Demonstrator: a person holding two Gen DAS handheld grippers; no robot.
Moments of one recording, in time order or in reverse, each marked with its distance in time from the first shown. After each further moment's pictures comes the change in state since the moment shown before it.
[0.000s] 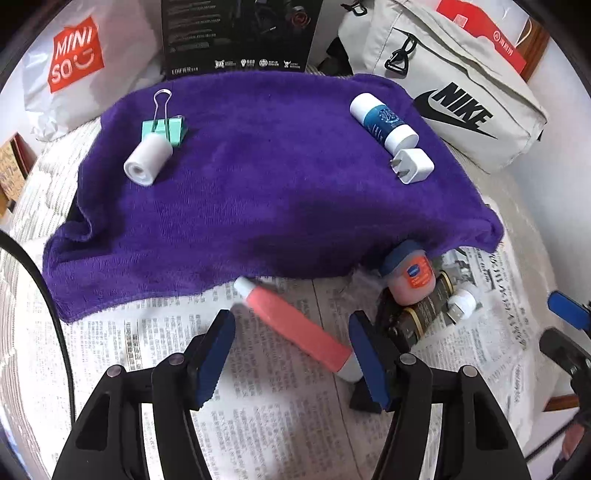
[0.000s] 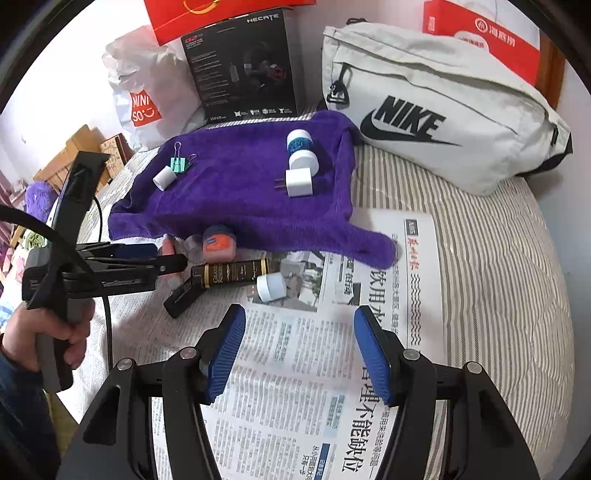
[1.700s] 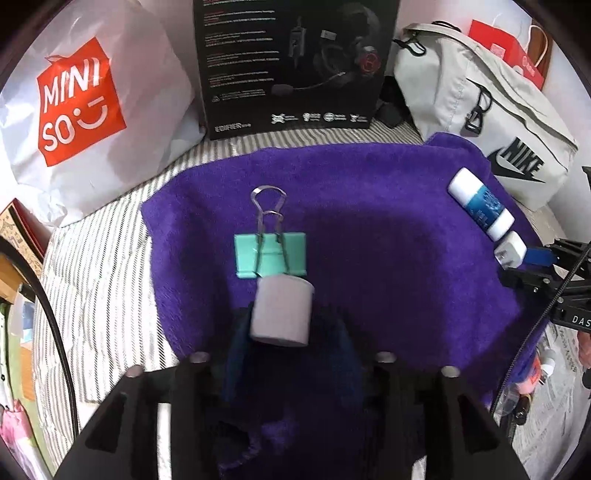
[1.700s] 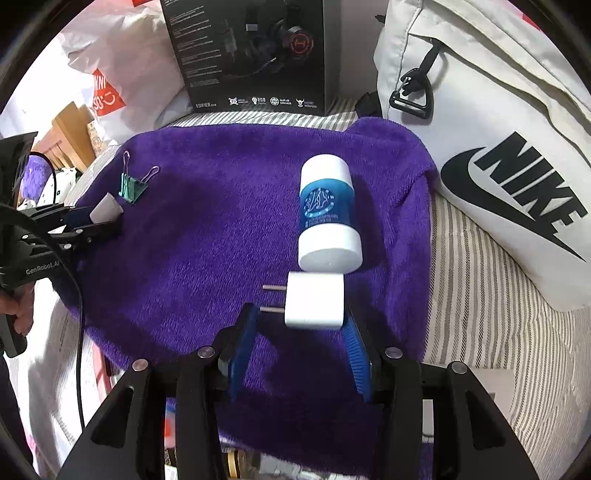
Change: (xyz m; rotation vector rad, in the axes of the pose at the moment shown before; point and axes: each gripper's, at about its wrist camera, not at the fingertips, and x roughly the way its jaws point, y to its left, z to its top) left arm 0.024 0.092 0.087 0.124 -0.108 0.044; right arm 0.137 0.013 0.119 -0.129 0.070 0.014
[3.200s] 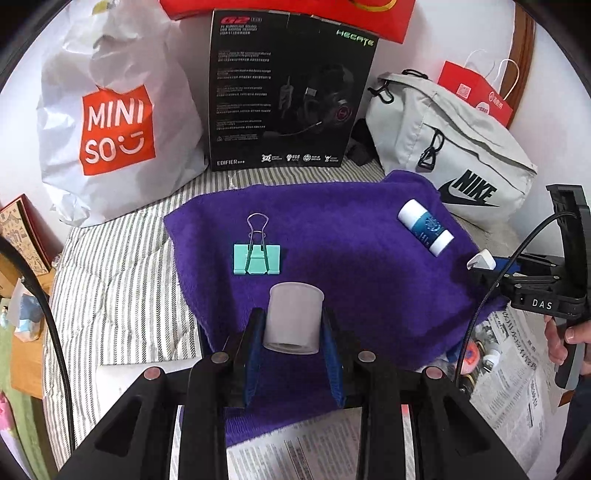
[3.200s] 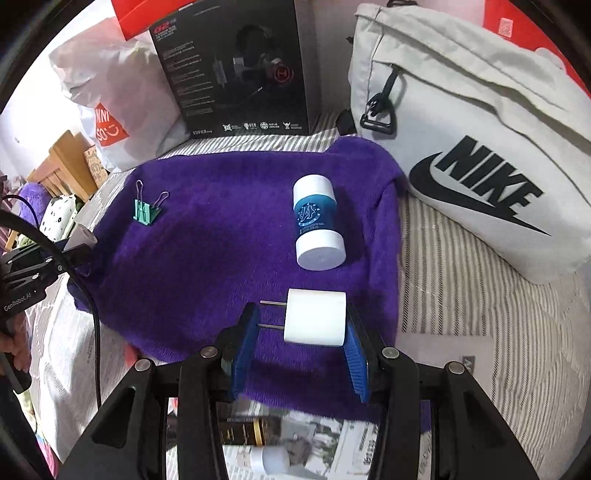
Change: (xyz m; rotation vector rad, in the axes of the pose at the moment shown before) left arm -0.066 0.002 -0.024 -0.052 -0.114 -0.076; right arm -0.035 -0.001 -0.005 0.091 -0.040 0.000
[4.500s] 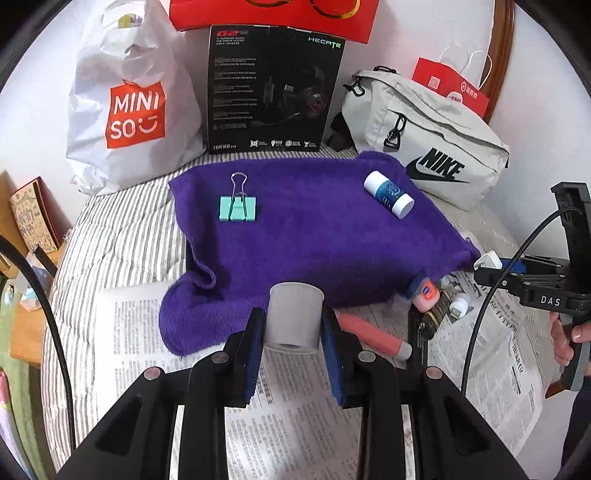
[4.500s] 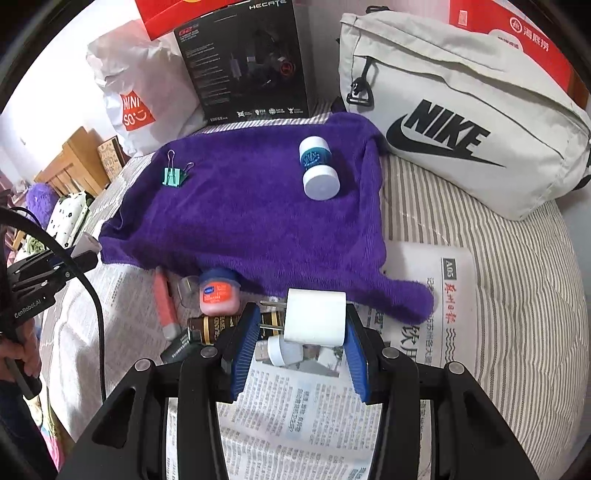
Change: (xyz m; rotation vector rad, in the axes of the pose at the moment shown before) left arm -0.054 -0.029 -0.056 -0.004 -0.022 -0.005; right arm -0.057 0.005 -0.073 0.034 -0.012 0.009
